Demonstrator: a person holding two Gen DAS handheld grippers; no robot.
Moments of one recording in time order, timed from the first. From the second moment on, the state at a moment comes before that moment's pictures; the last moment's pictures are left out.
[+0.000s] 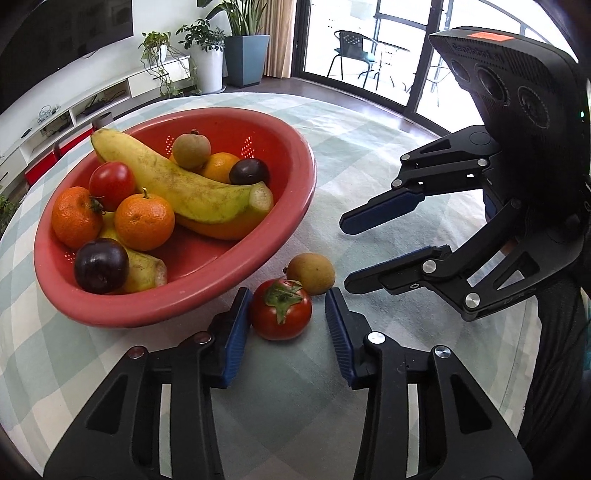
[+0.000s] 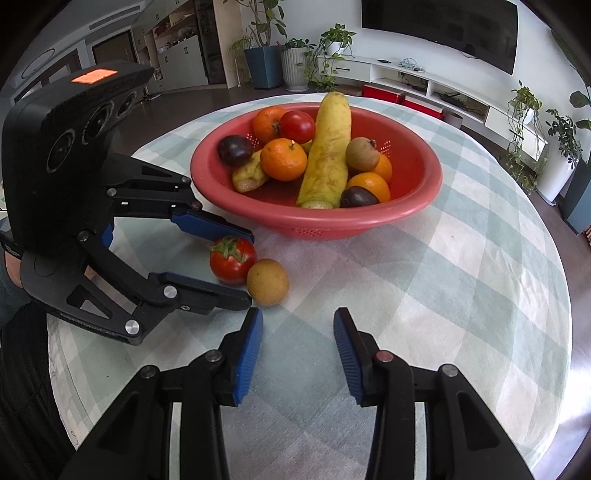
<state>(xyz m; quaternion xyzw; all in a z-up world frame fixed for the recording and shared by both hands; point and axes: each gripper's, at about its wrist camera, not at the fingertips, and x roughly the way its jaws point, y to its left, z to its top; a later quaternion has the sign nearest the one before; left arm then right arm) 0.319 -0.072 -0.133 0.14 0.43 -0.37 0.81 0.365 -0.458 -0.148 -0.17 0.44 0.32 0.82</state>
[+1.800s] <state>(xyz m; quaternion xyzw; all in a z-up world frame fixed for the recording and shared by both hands) 0.298 -0.033 -0.133 0.10 0.43 -0.37 0.82 0.346 -0.453 -0.145 -0.19 0.39 0.38 0.81</state>
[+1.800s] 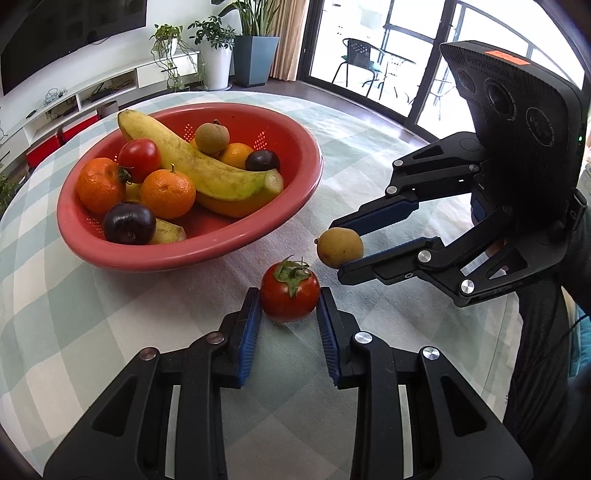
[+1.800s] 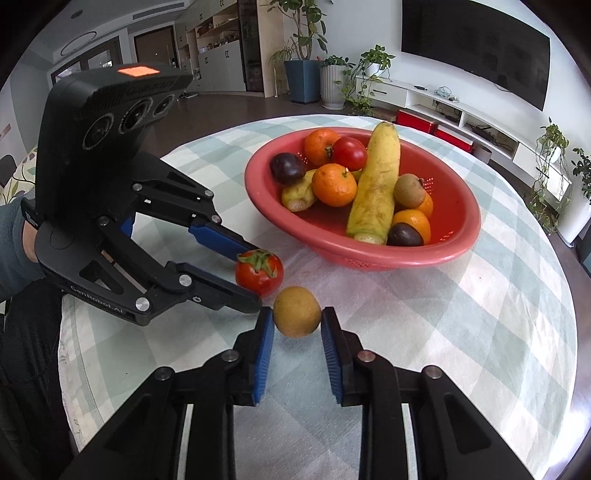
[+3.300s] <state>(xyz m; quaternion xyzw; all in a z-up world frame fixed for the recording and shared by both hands) 0.361 -0.034 -0.058 0.12 0.42 -0.27 0.86 0.427 -0.421 -0.094 -0.18 0.42 0.24 0.86</state>
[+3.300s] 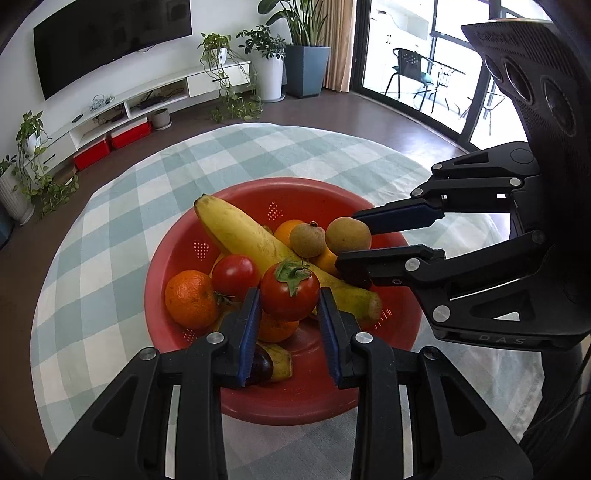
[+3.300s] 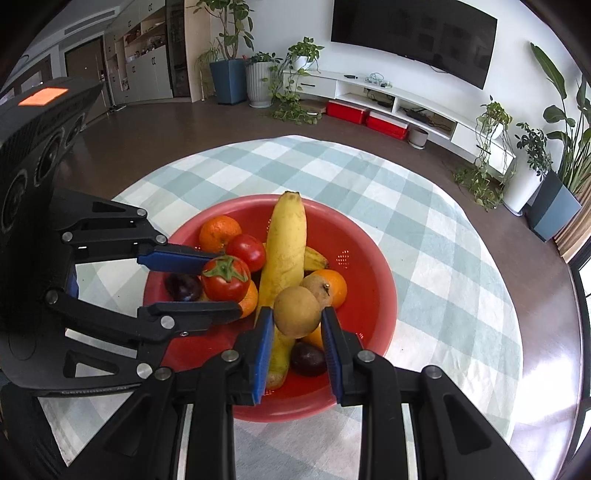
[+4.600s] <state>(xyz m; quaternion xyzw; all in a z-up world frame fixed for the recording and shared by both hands) 0.270 0.011 -0.023 0.05 0.31 -0.14 0.94 0.334 -0.458 -0.063 -0.09 0.30 0.17 0.93</state>
